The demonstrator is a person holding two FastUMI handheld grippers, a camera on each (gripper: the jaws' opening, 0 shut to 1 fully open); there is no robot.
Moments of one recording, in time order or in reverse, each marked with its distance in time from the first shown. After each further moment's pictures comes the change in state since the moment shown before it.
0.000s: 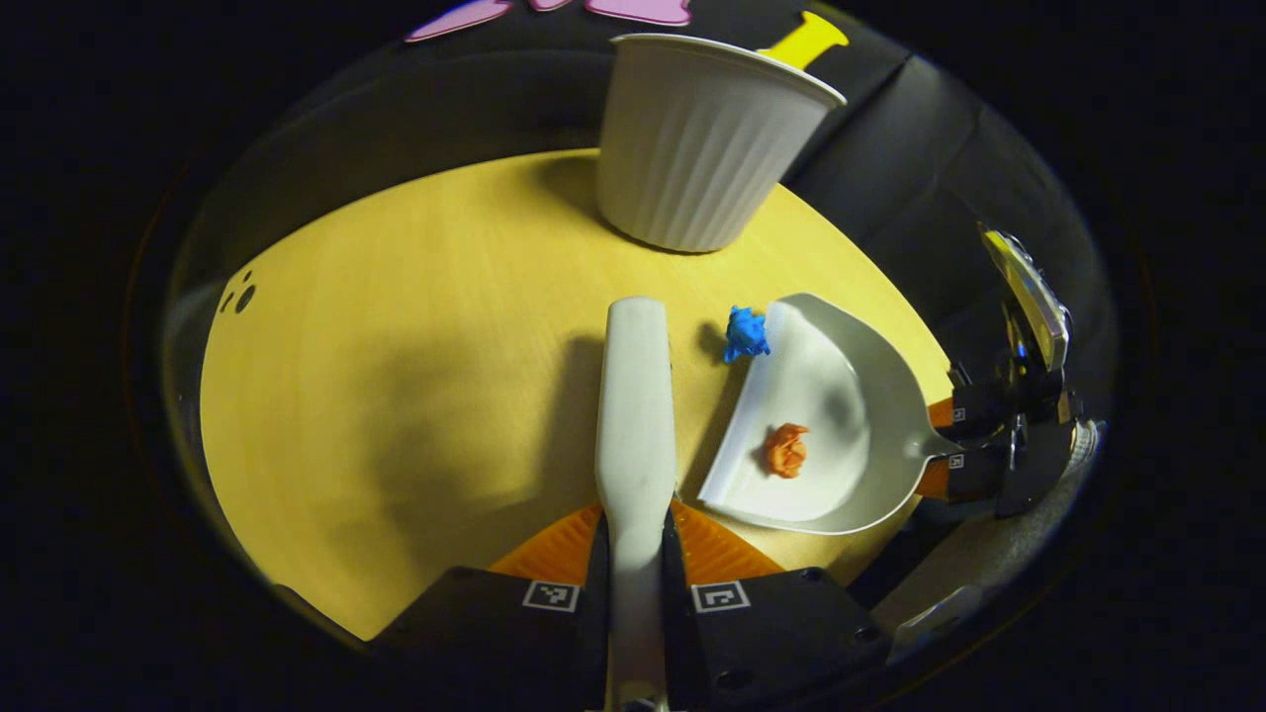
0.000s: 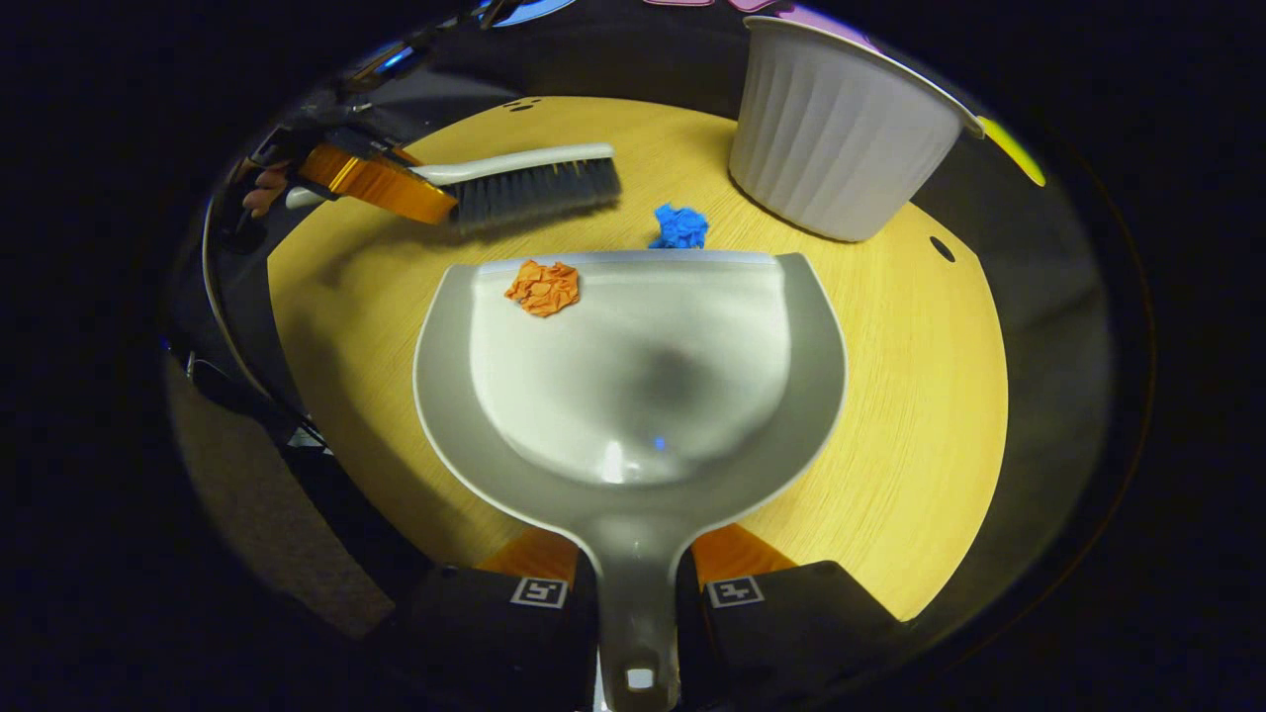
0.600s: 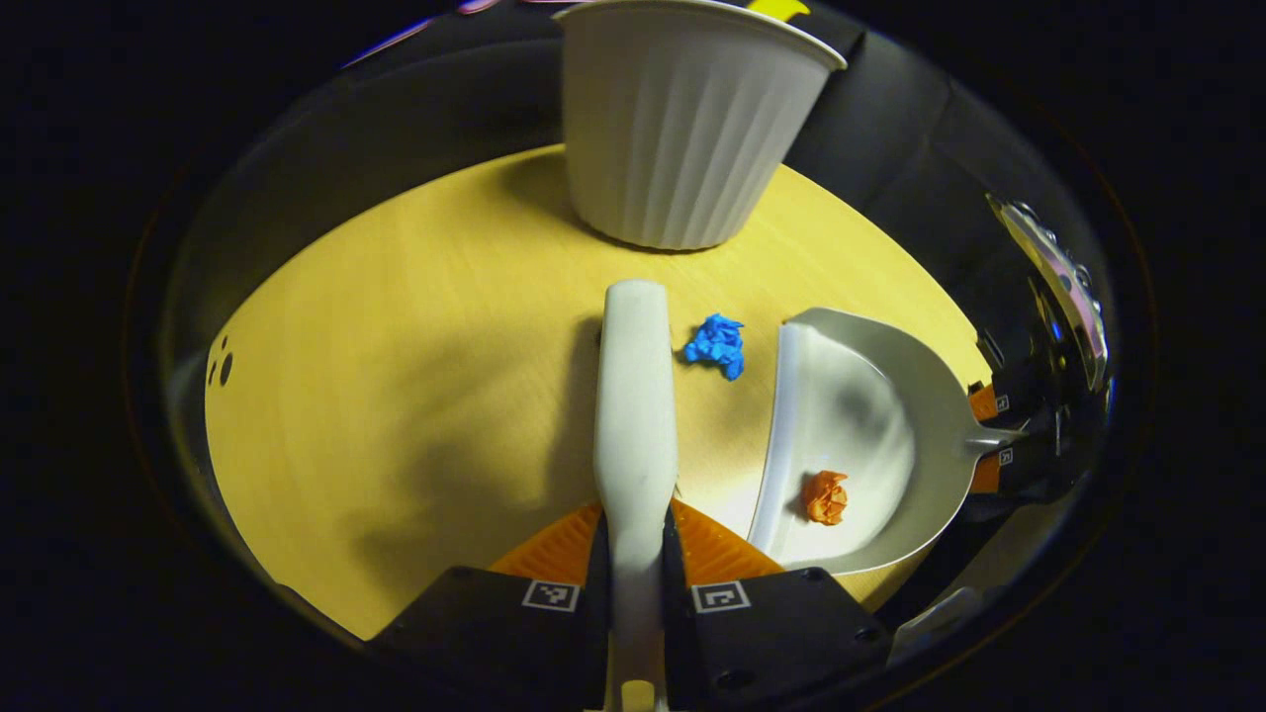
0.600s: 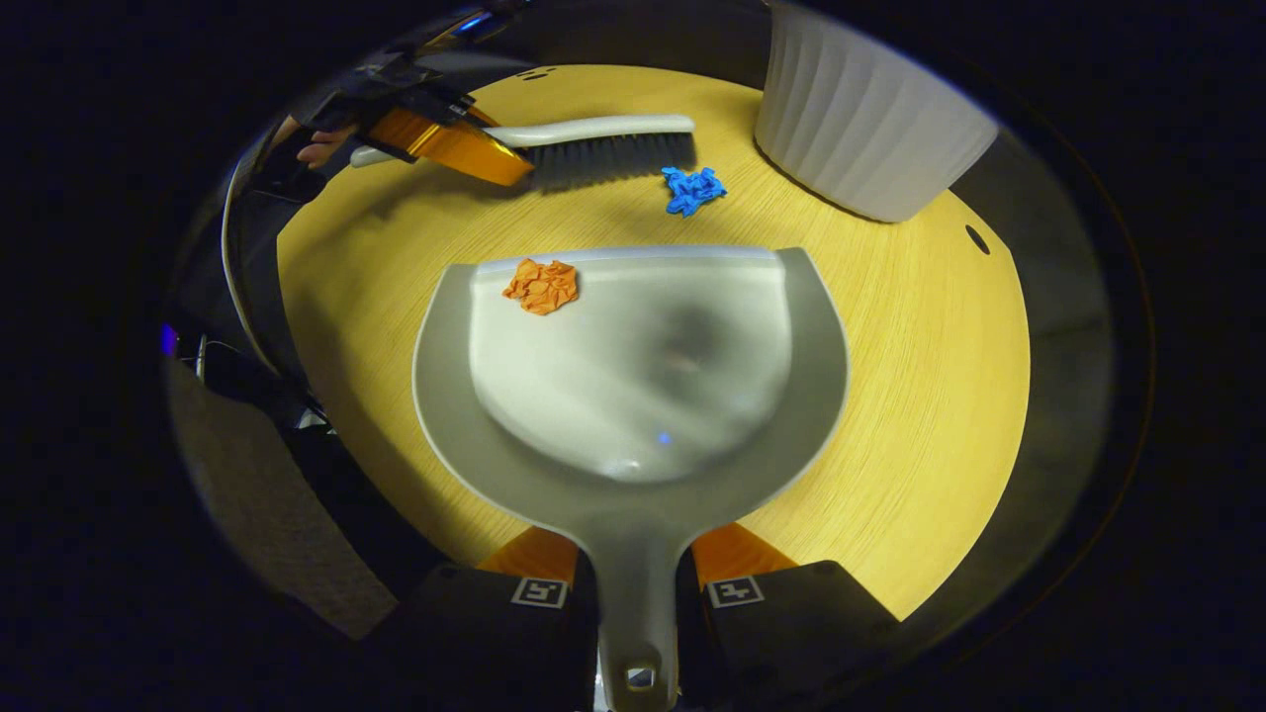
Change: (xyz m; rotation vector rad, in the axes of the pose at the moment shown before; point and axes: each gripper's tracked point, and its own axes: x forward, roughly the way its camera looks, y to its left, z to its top) left arm 0.040 -0.009 0.049 0.255 0.071 -0.015; right arm -0.005 -0.003 -0.005 -0.051 0.130 0.077
